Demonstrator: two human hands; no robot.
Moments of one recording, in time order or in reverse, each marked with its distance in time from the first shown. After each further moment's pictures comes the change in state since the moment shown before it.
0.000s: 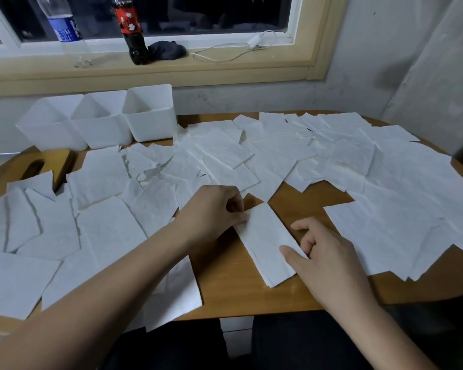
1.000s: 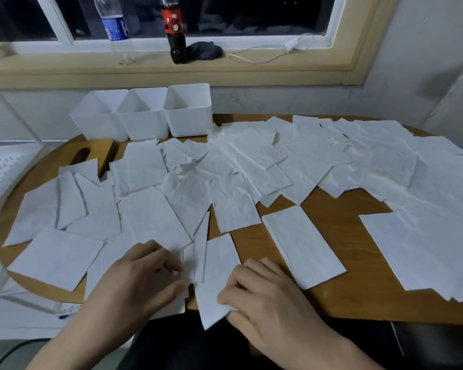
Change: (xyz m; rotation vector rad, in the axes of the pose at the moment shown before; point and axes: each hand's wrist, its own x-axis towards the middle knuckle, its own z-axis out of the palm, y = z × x) left_hand -0.204 -0.070 -0.044 0.008 0.195 -0.092; right_hand -0.042 -0.081 0.057 -0.045 -0.356 -0.851
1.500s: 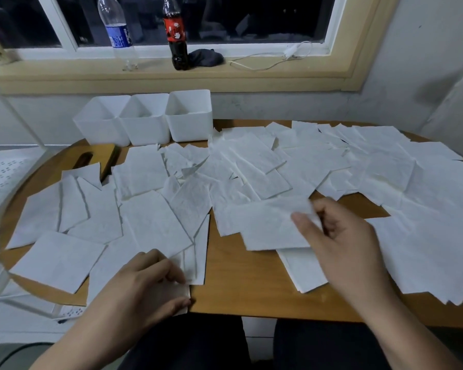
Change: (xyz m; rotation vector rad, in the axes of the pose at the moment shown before) left_hand -0.005 -0.006 0.003 0.039 -0.079 0.050; right_hand -0.001 0.049 -0.075 0.393 0.569 0.534
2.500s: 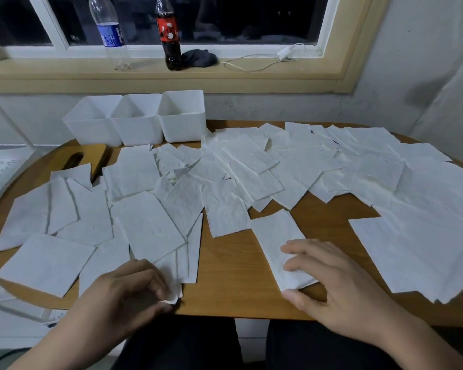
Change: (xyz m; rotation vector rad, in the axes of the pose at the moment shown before) left_hand -0.003 -0.001 -0.013 -0.118 -0.006 0.039; right_hand -0.030 0.054 -0.030 -0.414 -0.536 -0.256
